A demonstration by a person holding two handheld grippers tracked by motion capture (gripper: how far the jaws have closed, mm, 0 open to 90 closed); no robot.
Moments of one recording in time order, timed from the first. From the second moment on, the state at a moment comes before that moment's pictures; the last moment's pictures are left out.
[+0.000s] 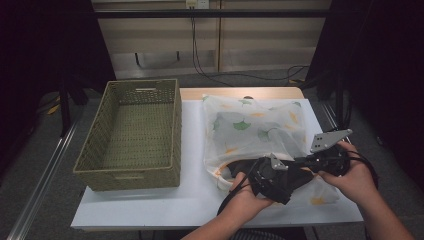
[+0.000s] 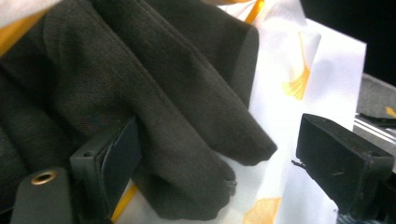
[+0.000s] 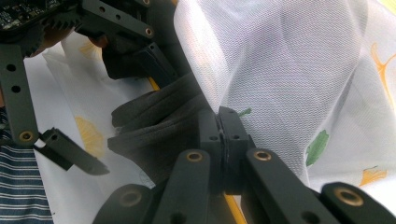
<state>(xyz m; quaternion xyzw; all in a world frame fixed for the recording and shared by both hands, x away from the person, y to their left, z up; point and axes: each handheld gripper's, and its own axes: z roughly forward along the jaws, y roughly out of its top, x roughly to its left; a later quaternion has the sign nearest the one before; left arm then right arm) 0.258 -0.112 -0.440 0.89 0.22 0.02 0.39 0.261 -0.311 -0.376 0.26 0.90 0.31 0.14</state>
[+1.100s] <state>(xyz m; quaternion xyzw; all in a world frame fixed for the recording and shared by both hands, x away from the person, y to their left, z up) 0.288 -0.099 -0.437 0.90 0.25 0.13 0.35 0.256 -0.313 -0.372 0.25 0.90 0.32 0.13</state>
